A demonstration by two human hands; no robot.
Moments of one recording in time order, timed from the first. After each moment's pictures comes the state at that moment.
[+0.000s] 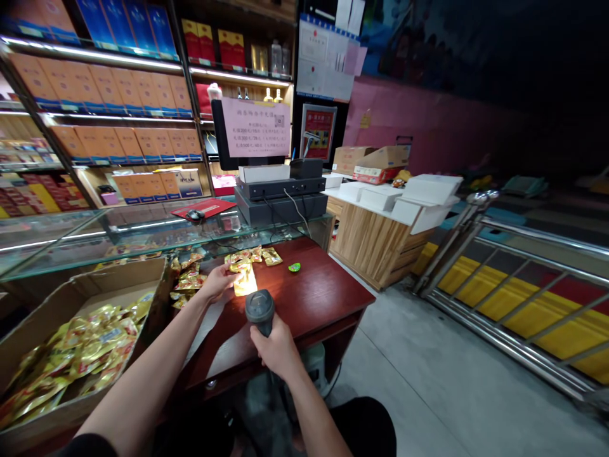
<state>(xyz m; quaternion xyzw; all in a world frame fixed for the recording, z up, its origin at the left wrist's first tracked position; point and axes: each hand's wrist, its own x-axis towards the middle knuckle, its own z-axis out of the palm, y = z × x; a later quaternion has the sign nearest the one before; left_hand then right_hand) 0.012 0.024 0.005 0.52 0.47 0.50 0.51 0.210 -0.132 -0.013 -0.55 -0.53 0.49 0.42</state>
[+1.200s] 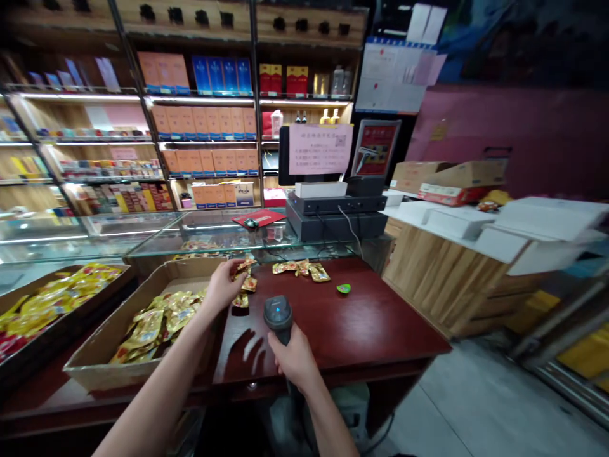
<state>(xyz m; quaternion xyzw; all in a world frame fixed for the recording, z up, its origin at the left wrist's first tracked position) -0.065 -0.070 0.082 0.61 0.64 0.47 0.06 0.147 -0.126 0.001 -0.51 -0.58 0.52 0.37</state>
